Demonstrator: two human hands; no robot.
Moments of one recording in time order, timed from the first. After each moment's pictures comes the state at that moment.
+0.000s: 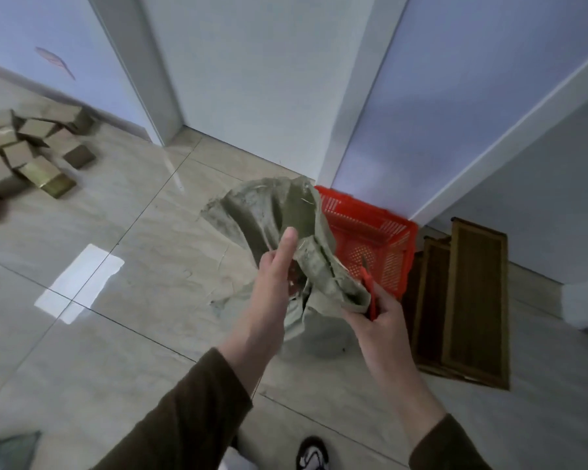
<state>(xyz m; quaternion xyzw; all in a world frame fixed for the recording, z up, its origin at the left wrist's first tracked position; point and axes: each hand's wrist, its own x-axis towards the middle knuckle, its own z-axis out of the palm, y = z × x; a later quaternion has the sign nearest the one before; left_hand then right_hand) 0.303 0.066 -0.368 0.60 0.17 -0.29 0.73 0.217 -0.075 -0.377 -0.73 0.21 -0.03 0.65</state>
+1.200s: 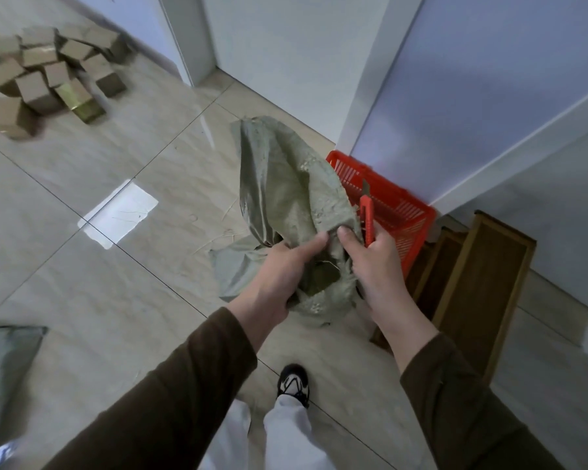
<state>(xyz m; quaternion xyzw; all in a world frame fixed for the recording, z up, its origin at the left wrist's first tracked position) 0.268 -0.024 -0.399 0.49 0.27 -0.31 0.77 0.266 -0.163 -0.394 -0.75 0.25 0.08 0.60</state>
